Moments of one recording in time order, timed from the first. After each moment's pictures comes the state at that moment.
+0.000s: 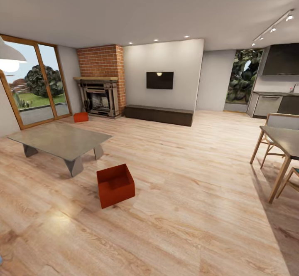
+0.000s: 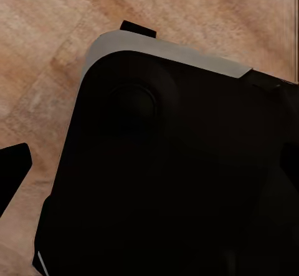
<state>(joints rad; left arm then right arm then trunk) 0.00 0.00 0.02 -0.09 0.31 -0.02 0.00 -0.20 -0.05 0.11 0.03 0.04 -0.12 0.03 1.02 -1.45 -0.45</state>
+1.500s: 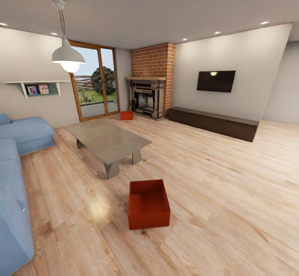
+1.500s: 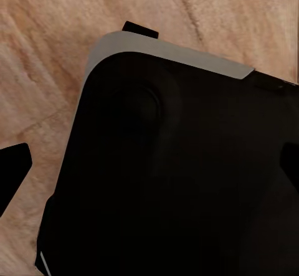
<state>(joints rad) 0.00 0.00 0.02 -0.09 0.31 -0.02 0.00 -0.20 -0.05 0.11 0.03 0.04 -0.12 0.03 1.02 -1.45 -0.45</state>
